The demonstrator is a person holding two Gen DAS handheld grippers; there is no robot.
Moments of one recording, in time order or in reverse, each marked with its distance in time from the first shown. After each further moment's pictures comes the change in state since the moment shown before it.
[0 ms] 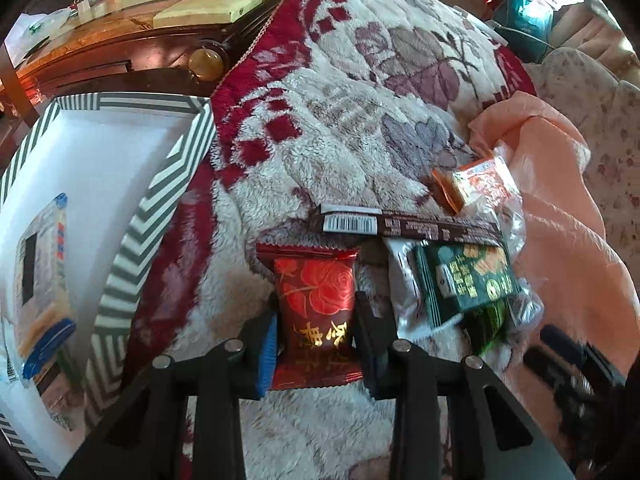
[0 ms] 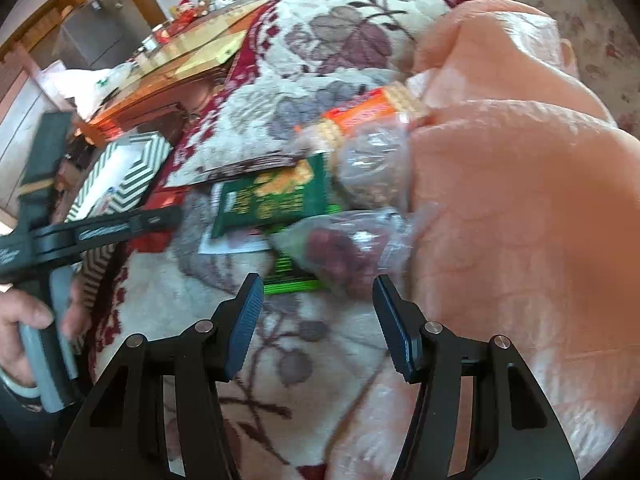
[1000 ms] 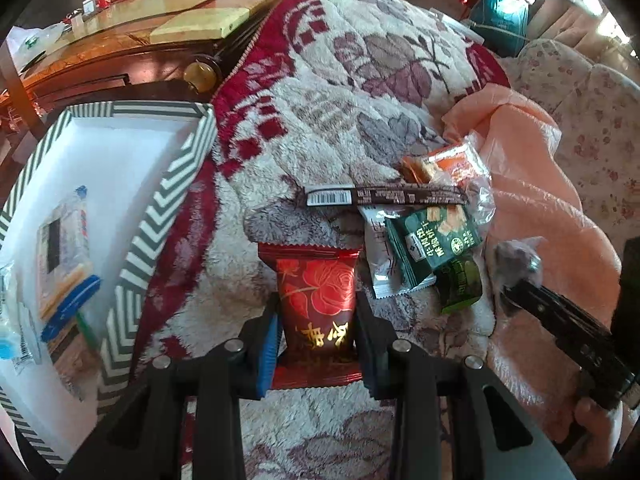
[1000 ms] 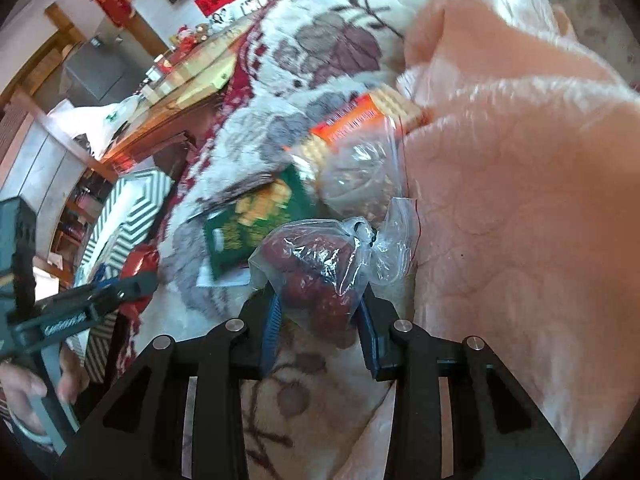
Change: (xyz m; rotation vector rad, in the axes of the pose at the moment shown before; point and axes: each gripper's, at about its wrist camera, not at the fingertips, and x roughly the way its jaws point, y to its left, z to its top) left arm -0.033 -0.004 -0.024 0.041 -0.039 -0.019; right arm 0.001 -0.010 0.008 0.061 -0.067 0.137
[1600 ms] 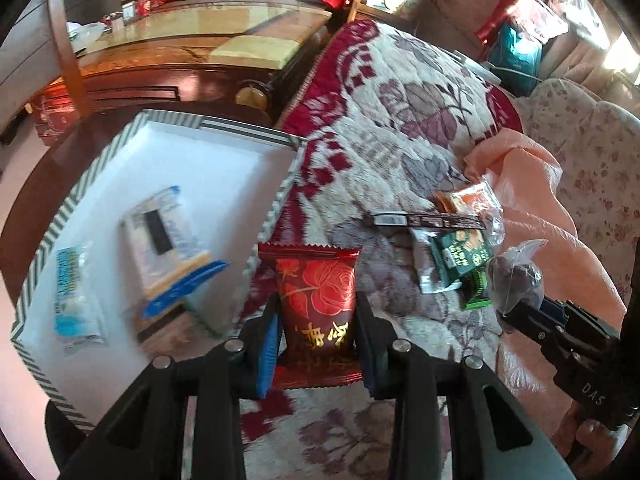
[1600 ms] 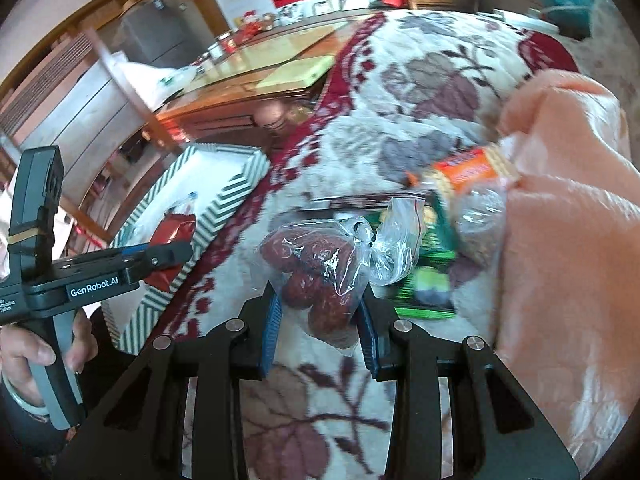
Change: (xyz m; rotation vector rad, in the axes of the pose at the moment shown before) left arm -0.058 0.055 -0.016 -0.064 -0.105 0.050; right arm -0.013 0.106 -0.008 -0.229 -0.003 0.061
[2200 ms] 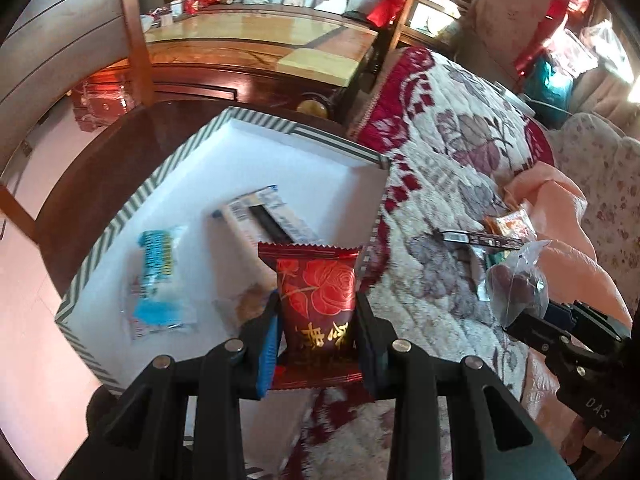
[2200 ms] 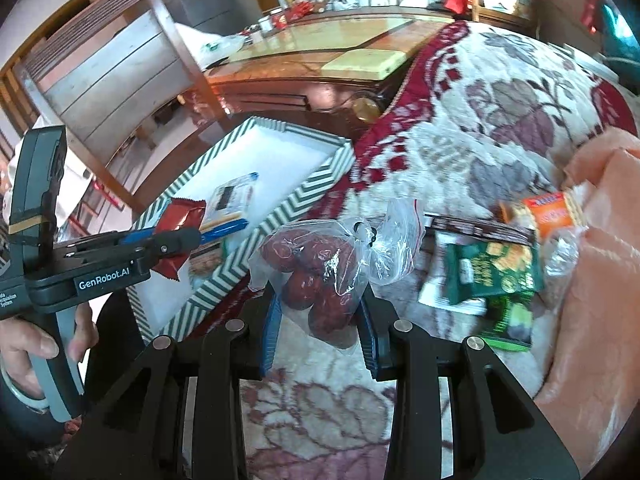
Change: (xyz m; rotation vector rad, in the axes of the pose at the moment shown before) left arm -0.027 0.068 -0.010 -0.093 -0.054 0.078; right arm 0.029 0.081 0.013 -0.159 0.061 0.057
